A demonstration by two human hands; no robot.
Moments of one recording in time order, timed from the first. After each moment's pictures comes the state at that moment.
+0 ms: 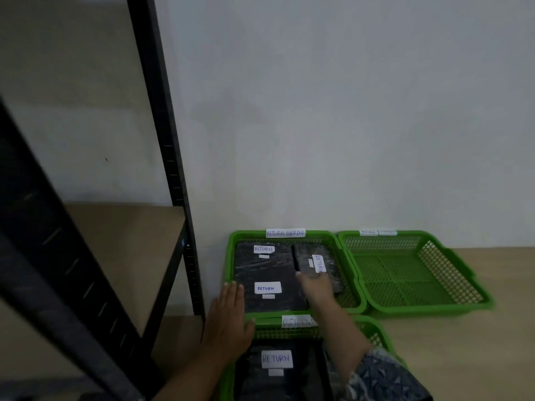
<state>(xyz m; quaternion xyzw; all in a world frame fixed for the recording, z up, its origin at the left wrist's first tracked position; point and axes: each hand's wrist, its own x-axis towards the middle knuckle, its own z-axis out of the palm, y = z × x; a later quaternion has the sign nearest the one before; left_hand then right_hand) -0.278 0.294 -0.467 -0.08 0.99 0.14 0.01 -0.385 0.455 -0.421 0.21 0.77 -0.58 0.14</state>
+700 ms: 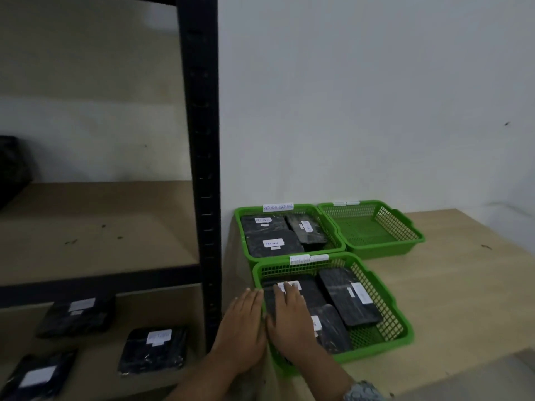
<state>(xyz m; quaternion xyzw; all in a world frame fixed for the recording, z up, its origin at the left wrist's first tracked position) -0.093 0.273 -0.460 0.11 0.98 0.17 -0.05 -0.121 0.401 -0.447 -0.10 0.99 -0.12 0.00</state>
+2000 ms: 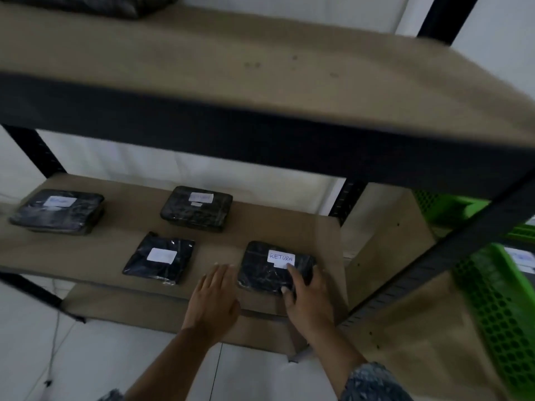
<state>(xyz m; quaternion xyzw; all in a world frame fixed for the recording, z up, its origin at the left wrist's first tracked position) -0.017 -0.017 -0.696 -0.11 0.98 0.13 -0.09 -0.116 0.161 -0.692 -0.17 0.96 -0.16 0.14</state>
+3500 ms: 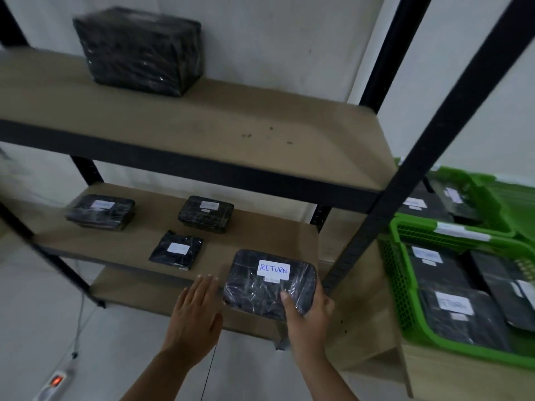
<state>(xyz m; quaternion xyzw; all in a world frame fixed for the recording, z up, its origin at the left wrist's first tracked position) 0.098 0.034 -0.582 -0.15 0.97 0.14 -0.10 0.000 0.219 -0.557 0.03 0.83 -0.56 0.04</state>
